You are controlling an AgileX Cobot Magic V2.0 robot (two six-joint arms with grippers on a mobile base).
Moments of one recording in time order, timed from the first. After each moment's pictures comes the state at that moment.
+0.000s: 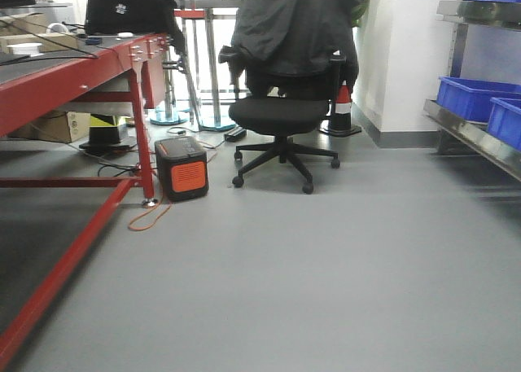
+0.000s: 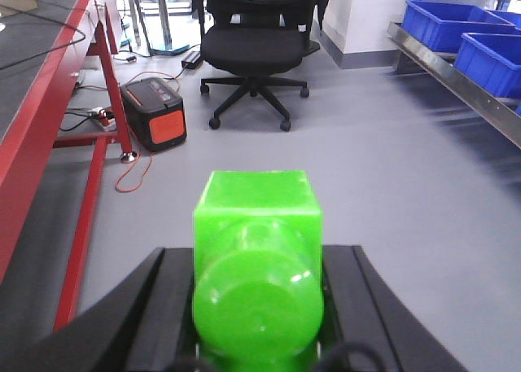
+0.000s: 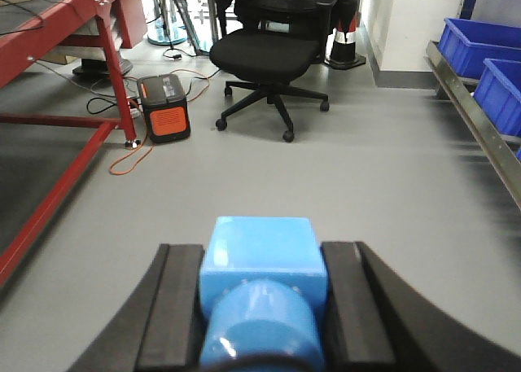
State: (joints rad) left arm -0.08 0.77 -1.10 -0.09 0.73 0.09; right arm 0.23 0.64 -1.02 -0.07 0.76 0.12
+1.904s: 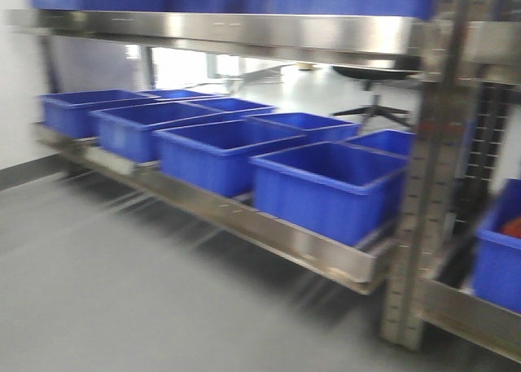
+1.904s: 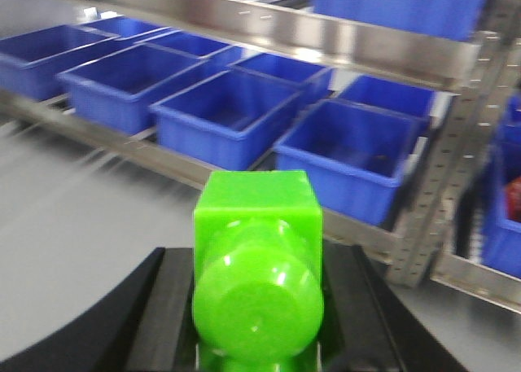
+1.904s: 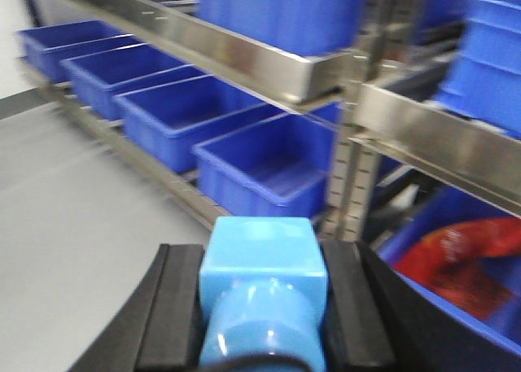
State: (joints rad) left arm -0.08 0.77 -1.10 -0.09 0.73 0.09; right arm 0.23 0.64 -1.02 -0.07 0.76 0.12
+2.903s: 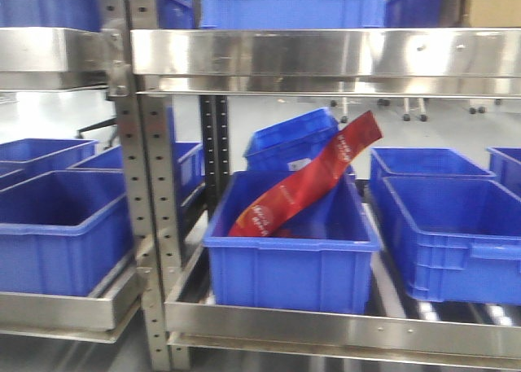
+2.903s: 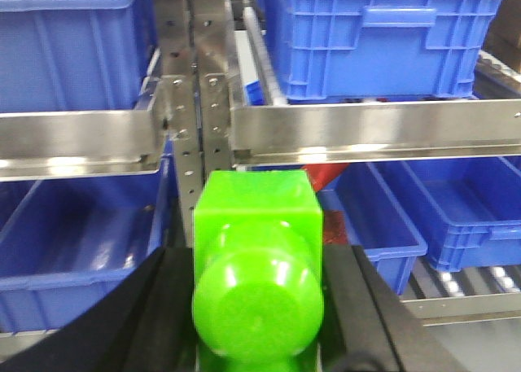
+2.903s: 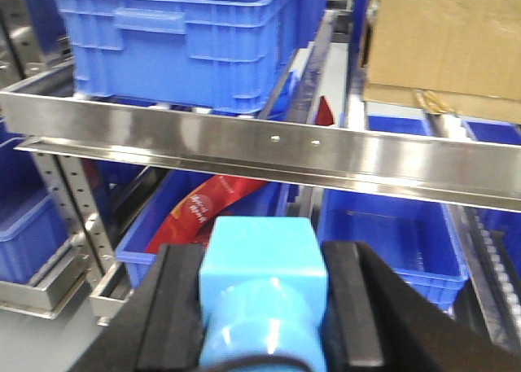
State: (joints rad) left arm -0.08 0.77 -1.10 -0.09 0.73 0.09; right arm 0.23 0.64 -1.02 -0.07 0.76 0.12
